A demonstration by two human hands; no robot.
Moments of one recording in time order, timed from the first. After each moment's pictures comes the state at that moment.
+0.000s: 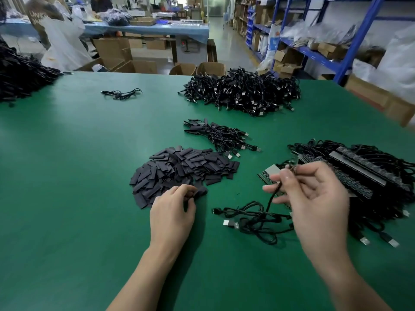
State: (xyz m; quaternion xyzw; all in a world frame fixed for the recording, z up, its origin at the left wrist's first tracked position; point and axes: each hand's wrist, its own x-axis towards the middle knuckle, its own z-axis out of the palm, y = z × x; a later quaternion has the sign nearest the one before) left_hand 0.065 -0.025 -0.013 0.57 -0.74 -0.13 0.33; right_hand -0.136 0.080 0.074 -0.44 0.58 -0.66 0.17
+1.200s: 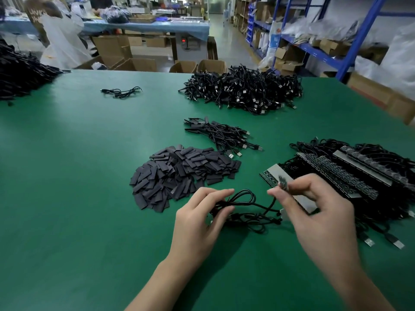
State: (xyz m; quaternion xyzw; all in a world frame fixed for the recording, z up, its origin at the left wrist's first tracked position) left_hand 0.042 0.004 -0.008 0.30 -0.78 -0.18 0.52; right_hand -0.145 0.095 0.067 -0.55 0.62 -0.56 0.09
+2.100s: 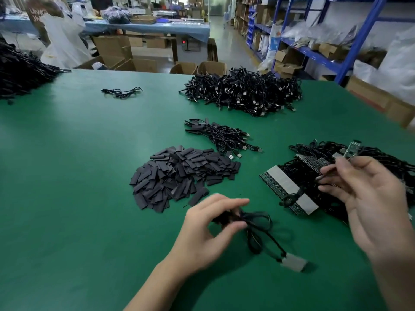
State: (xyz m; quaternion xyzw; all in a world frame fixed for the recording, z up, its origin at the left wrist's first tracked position) left_hand 0.045 0.013 0.004 0.21 -0.79 -0.34 0.47; right_hand -0.208 0.091 0.093 -0.35 0.53 -0.72 0.28
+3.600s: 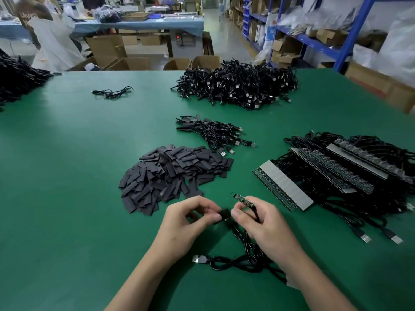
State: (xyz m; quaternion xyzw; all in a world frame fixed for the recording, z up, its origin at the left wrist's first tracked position) left_hand 0.051 -0.010 -0.010 0.36 -0.73 -0.46 0.36; right_hand -0.143 0.068 -0.002 -0.53 0.59 -0.48 0.37
